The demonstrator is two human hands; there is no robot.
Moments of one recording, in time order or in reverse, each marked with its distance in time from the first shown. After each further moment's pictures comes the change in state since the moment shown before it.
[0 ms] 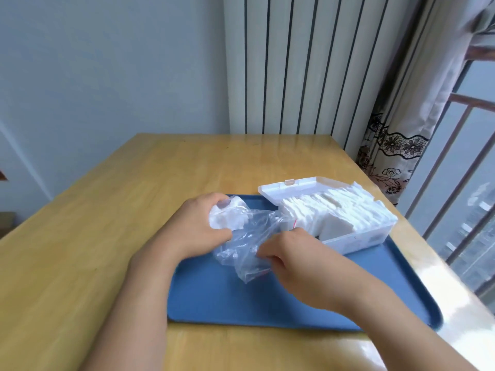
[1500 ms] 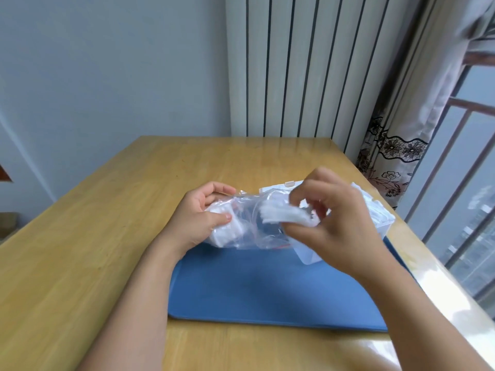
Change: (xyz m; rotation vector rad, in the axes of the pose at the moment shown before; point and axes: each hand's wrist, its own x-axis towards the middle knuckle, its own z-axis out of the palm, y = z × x) left_hand 0.005 0.004 0.003 -0.797 0.064 -0.006; right_hand -0.008 0.007 -0.046 0.310 0.697 -0.182
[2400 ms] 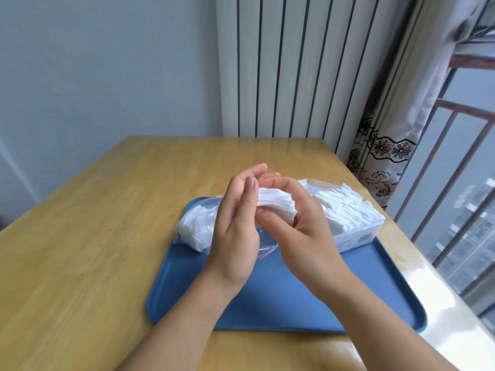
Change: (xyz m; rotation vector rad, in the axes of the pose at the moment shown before) left_hand -0.044 0.046 0.096 -0.320 0.088 0.254; right_hand -0.009 -0.027 0.033 0.741 0.000 0.281
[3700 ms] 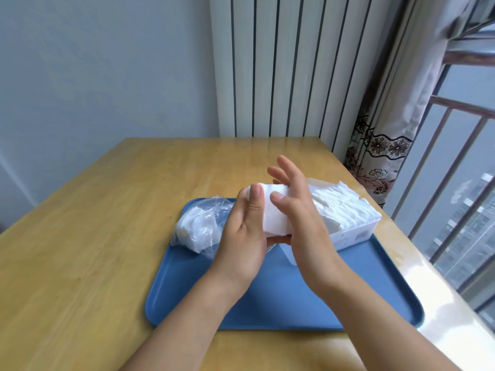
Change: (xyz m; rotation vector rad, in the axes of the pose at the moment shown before) left_hand -0.001 -0.009 0.006 -0.109 -0.094 -0.238; right_hand 0.000 0.000 -0.005 -0.065 0.065 0.186
